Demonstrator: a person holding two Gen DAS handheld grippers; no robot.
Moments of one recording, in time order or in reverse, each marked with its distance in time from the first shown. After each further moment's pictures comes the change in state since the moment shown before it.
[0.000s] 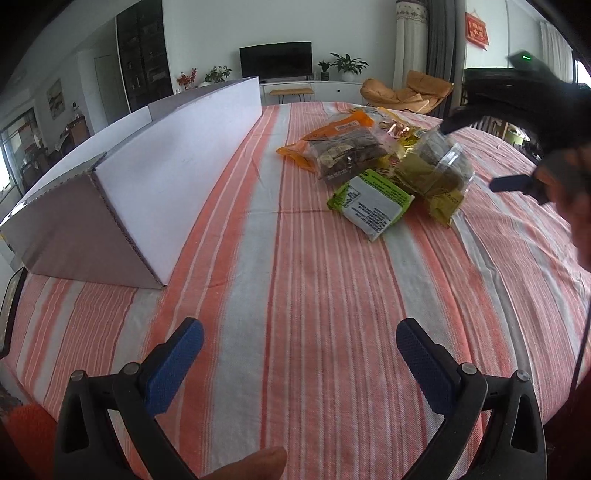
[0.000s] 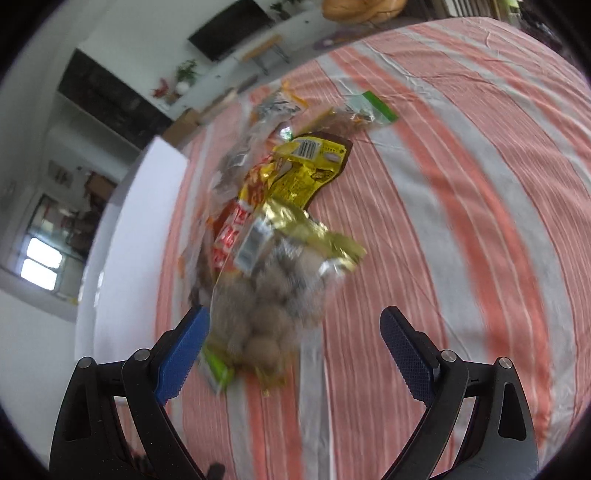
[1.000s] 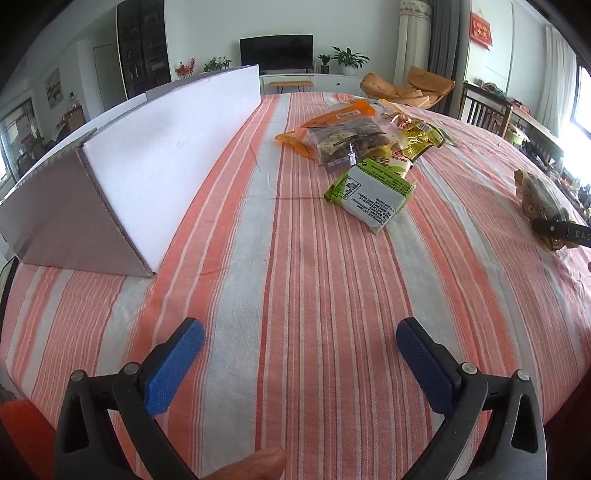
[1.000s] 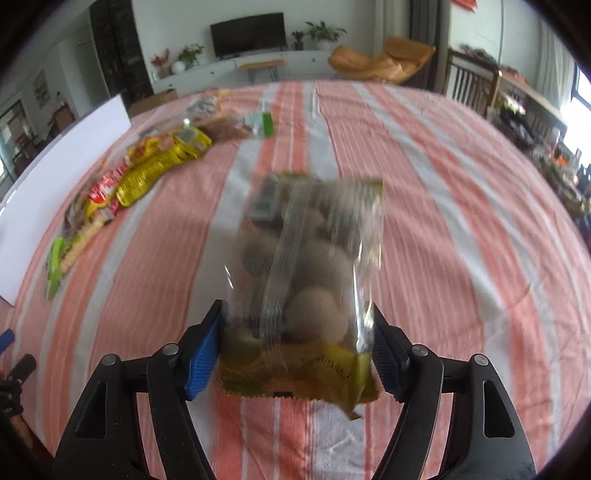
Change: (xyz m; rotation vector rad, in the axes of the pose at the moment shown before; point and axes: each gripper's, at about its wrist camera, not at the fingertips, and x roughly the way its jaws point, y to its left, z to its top) left arm 0.013 -0.001 -0.003 -0.014 0.030 -0.024; right arm -0.061 -0.109 -0.044 -0.346 -0.142 -0.315
